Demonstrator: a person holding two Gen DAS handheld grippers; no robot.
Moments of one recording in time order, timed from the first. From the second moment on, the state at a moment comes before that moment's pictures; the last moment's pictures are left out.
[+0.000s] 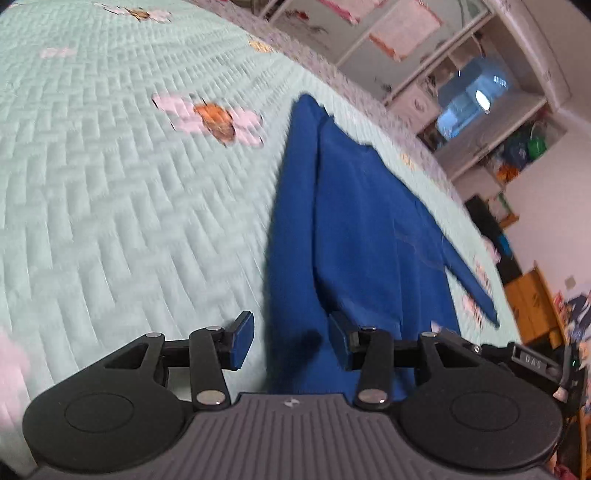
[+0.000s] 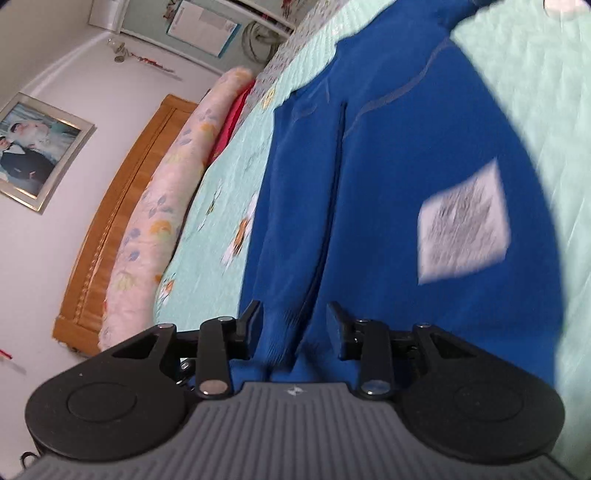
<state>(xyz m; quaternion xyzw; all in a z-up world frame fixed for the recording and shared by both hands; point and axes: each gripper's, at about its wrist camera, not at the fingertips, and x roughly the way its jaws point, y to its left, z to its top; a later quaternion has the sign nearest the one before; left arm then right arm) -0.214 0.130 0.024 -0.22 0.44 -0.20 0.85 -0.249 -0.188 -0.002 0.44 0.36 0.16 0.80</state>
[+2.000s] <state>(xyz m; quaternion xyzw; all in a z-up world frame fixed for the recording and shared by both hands) -0.175 -0.082 0.071 -0.01 0.47 -0.25 0.85 -0.238 -0.528 -0.049 0.52 0.03 -0.27 0.81</state>
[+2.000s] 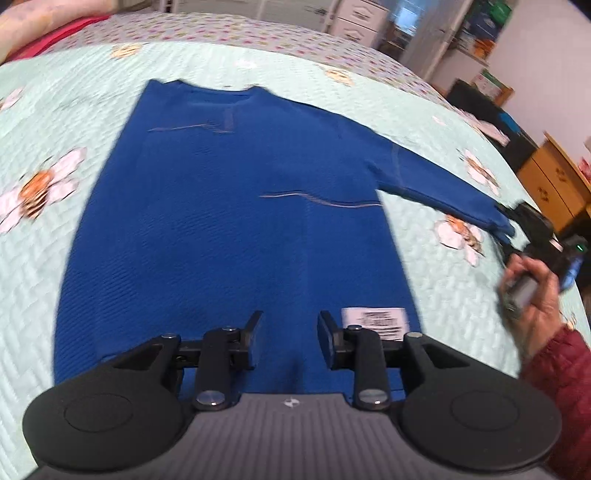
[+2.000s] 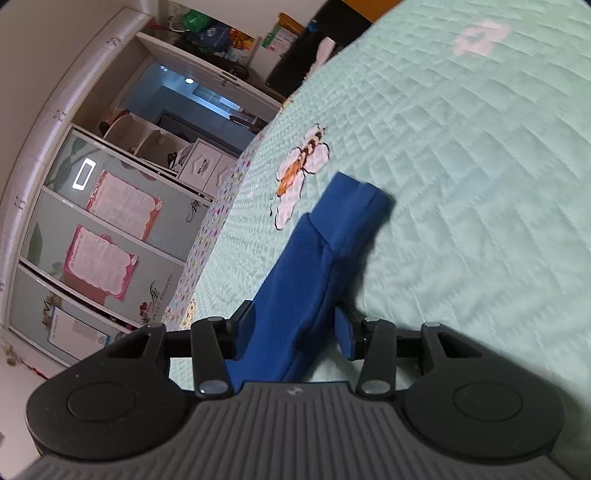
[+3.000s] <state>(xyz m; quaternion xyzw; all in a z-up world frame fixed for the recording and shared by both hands) -0.122 -0.348 0.096 0.31 0.38 -0.24 0.83 -0.231 -0.545 -0.052 0.47 -0.02 -0.21 0.85</state>
